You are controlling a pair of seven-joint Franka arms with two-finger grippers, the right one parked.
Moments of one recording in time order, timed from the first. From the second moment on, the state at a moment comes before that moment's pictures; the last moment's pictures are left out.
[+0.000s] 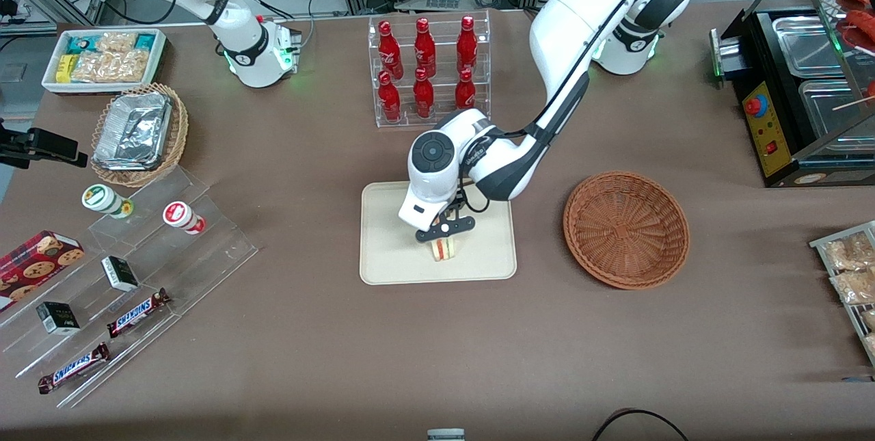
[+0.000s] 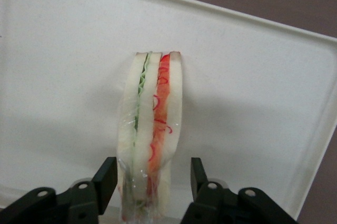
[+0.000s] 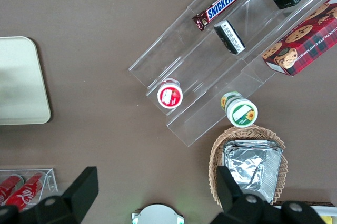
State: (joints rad) arm -0.63 0.82 -0.24 -1.32 0.14 2.13 -1.13
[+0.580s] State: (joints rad) arm -0.61 0.61 -0.24 -1.29 0.14 1.90 -1.03
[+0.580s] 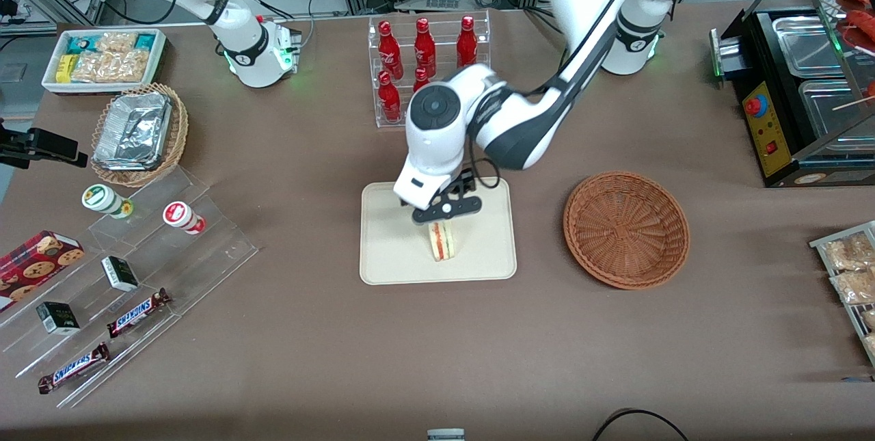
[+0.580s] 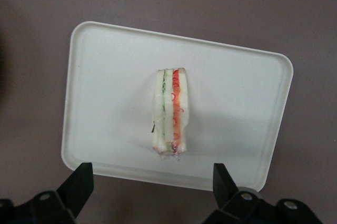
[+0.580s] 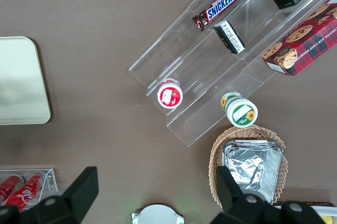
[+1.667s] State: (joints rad) arm -0.20 0.35 -0.22 -1.42 0.09 1.64 -0.43
